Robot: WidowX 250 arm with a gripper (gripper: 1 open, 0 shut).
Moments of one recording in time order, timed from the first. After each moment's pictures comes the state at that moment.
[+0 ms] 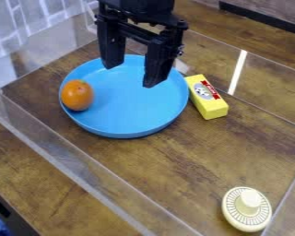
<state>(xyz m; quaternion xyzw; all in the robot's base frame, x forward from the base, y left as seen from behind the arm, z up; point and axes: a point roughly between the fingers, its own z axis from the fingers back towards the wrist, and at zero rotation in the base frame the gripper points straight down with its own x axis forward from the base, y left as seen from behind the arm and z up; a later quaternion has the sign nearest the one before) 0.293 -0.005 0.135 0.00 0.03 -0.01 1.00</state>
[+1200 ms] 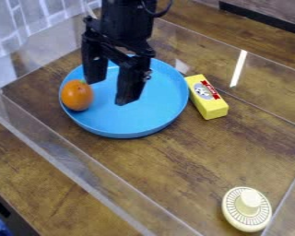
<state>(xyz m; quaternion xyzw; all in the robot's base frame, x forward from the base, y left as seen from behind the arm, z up) 0.285 0.024 0.105 0.01 0.06 -0.07 1.00</state>
